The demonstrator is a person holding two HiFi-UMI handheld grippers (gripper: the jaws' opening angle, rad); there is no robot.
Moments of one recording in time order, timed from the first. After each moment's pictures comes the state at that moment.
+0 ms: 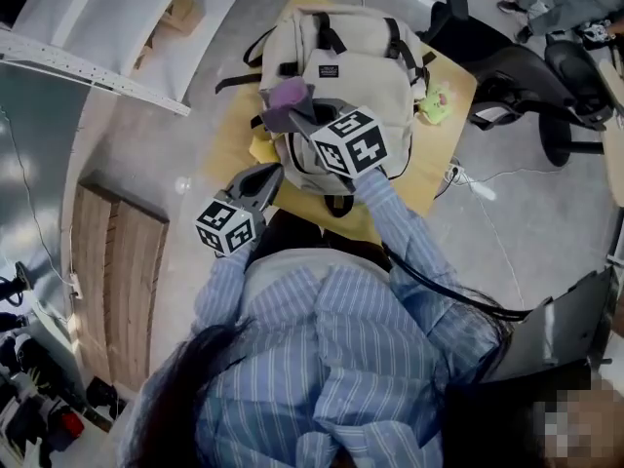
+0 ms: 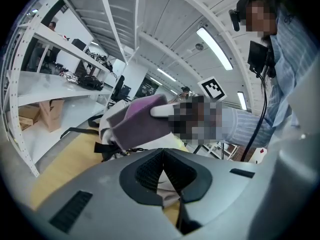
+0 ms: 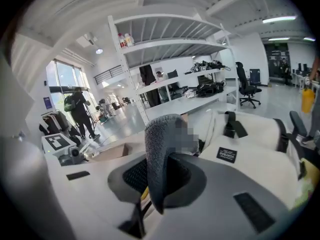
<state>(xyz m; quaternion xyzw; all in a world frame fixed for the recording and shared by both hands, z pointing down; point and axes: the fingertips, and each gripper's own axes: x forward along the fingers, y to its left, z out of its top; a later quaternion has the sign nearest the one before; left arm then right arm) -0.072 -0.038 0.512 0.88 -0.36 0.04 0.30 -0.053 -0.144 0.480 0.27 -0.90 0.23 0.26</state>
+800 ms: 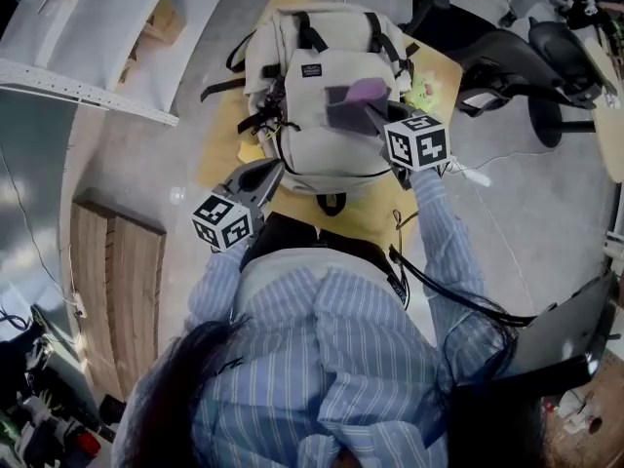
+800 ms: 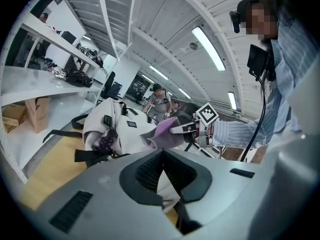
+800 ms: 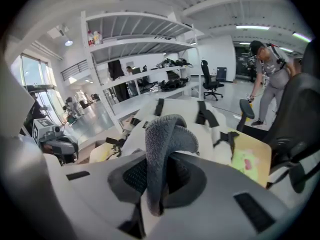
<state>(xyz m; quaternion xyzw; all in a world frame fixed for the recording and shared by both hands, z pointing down) -0.051 -0.051 0.505 0.91 -0.31 0.04 0.29 0.128 -0.163 0.515 0.42 -0.82 0.26 0.30</state>
